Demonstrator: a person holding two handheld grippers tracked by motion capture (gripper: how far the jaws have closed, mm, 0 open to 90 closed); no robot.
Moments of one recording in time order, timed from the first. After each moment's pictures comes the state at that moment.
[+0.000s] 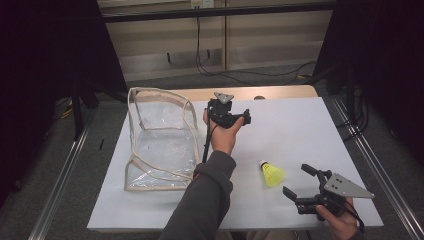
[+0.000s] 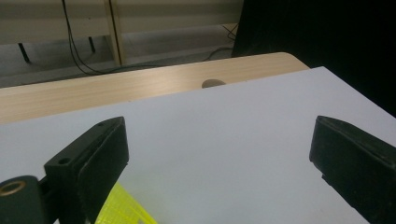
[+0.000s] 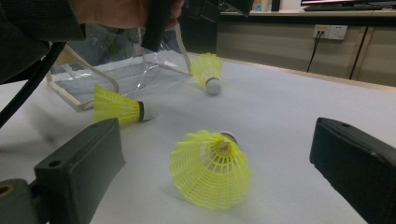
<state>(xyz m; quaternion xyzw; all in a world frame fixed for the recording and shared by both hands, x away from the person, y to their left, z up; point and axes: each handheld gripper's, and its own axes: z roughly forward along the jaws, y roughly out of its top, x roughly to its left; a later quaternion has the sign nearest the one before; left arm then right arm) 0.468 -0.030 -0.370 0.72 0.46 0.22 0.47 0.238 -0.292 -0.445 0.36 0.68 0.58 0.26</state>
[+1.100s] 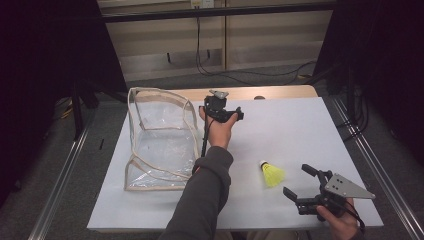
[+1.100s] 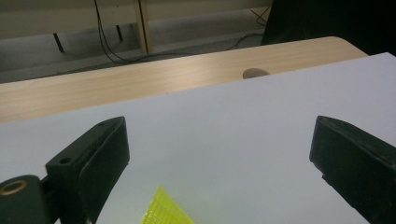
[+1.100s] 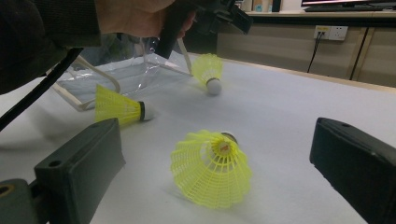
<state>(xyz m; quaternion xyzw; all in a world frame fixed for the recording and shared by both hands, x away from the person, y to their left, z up) 0.499 -0.022 -0.390 0.73 0.49 0.24 0.41 0.237 -0.293 -0.445 0.35 0.68 0.58 0.26</state>
